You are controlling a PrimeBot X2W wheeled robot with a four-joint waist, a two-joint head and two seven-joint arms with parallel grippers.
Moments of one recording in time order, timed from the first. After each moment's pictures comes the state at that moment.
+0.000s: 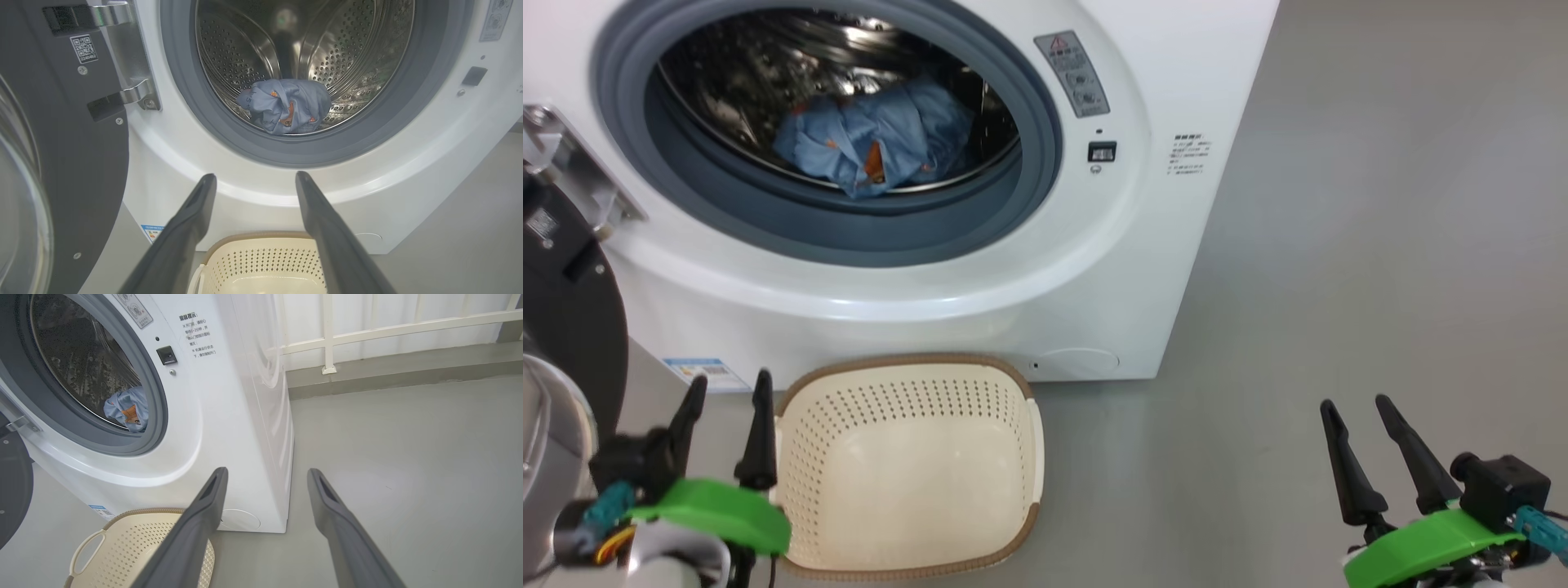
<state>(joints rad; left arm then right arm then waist) -0.30 0.12 -0.02 0.47 -0.27 -0.13 -0.26 -0.08 -0.17 0.04 0.24 0.37 0.13 -0.26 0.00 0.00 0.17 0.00</state>
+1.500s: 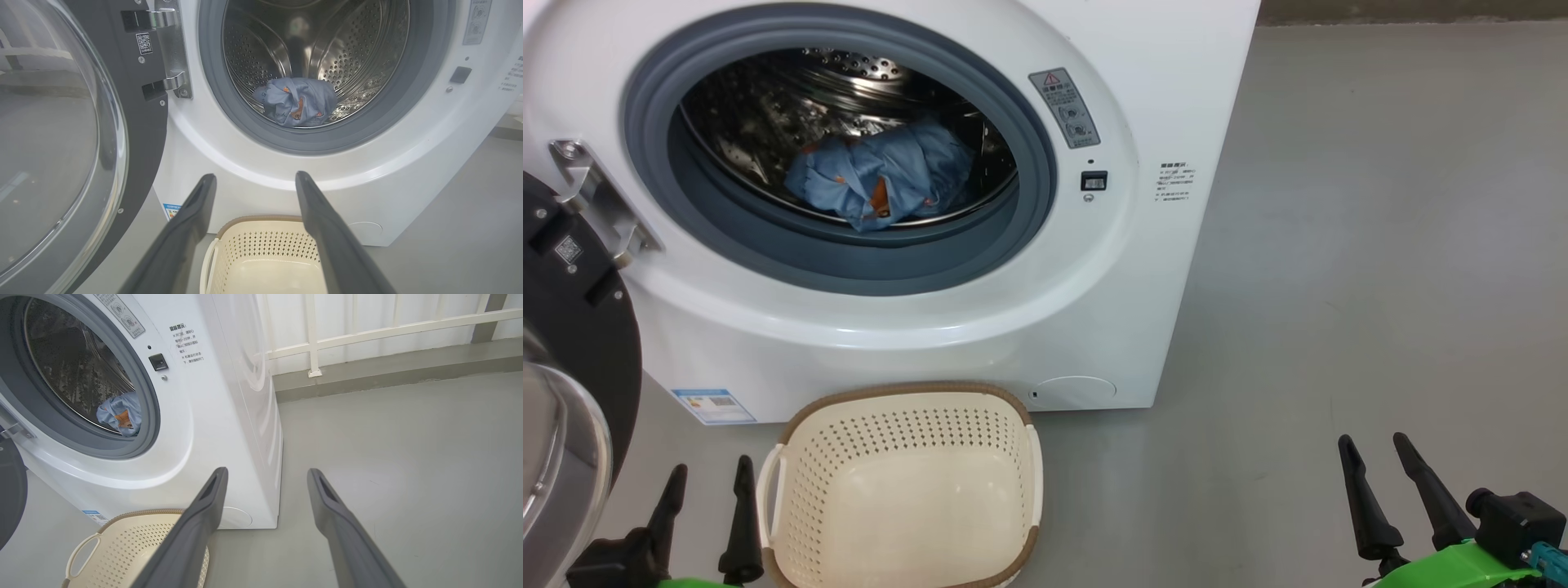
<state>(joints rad) -0.02 0.08 0.10 0.26 -0.22 -0.13 -0.26 0.00 -0.16 -0.01 0.23 0.37 0.13 -0.26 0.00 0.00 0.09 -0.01</state>
